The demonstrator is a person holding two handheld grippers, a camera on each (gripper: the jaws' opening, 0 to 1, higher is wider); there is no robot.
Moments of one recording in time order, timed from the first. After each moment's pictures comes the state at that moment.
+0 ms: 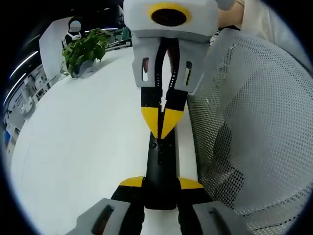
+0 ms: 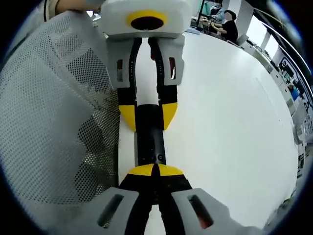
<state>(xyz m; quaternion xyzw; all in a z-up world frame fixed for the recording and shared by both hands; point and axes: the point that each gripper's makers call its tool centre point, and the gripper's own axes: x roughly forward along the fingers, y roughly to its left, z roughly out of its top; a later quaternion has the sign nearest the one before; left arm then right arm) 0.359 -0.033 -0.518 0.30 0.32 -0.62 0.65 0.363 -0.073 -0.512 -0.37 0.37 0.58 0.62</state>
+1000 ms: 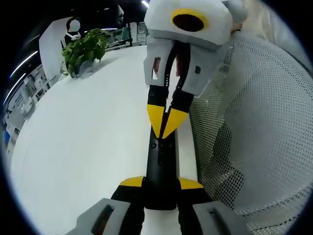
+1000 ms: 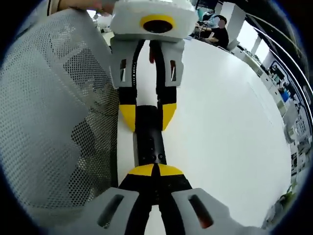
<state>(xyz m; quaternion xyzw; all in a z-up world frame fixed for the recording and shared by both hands) 0.358 -0.033 -0.518 0.30 0.32 -0.62 0.65 0.361 -0.073 -0.508 -0.41 0.31 0.57 0.64</state>
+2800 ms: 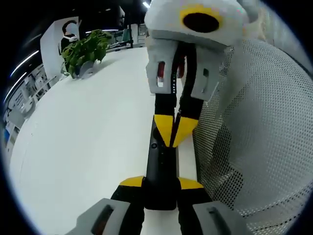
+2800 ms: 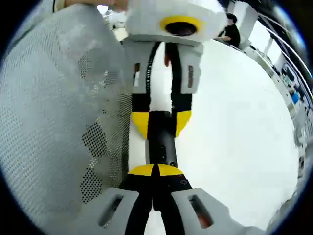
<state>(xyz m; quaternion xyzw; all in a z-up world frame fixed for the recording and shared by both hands) 0.358 -0.034 -0.518 0.29 0.32 -0.63 0.65 0.361 -0.070 -0.509 -0.32 0.39 0.55 0.66</state>
